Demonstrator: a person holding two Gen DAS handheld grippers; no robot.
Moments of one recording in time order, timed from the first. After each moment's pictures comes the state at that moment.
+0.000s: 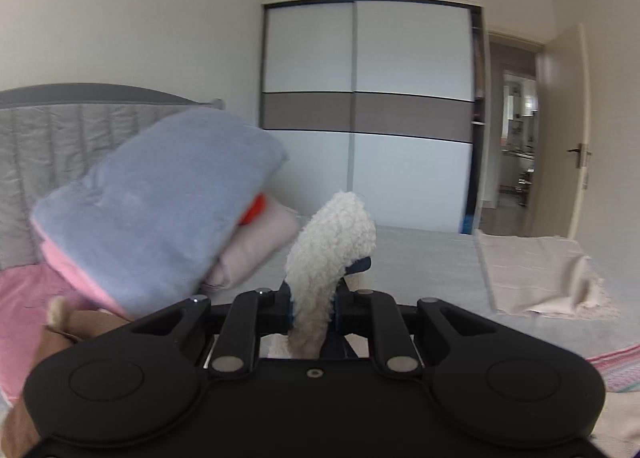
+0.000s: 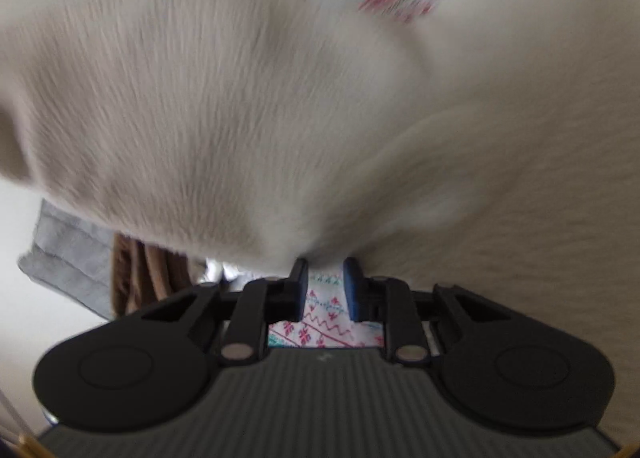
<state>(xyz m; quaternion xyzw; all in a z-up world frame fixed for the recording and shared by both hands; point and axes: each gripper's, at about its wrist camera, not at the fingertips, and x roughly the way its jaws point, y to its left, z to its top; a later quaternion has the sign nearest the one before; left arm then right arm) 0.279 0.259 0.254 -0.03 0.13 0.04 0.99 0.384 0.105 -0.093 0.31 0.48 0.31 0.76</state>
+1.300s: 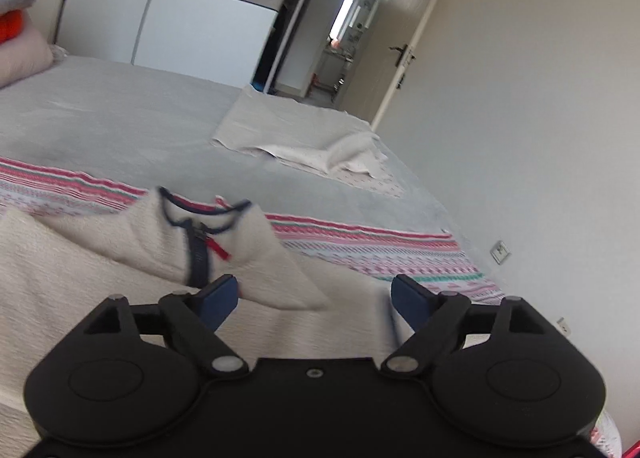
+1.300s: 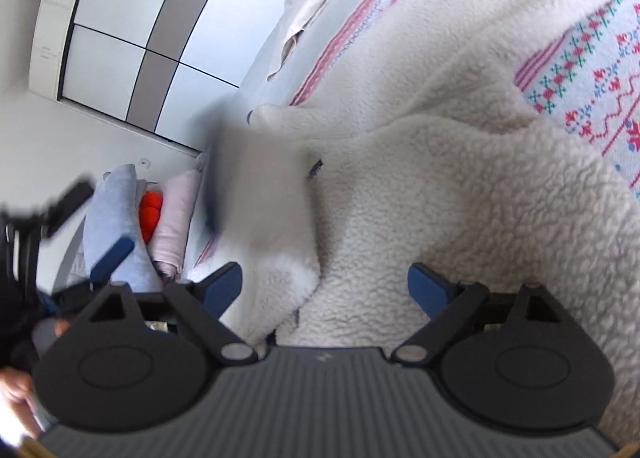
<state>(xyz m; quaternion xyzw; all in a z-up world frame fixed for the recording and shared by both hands) 0.296 -0.045 0.090 -0.13 0.28 -0.23 0.92 0.236 -0.356 -0.080 0.49 0.33 0.09 0.80</state>
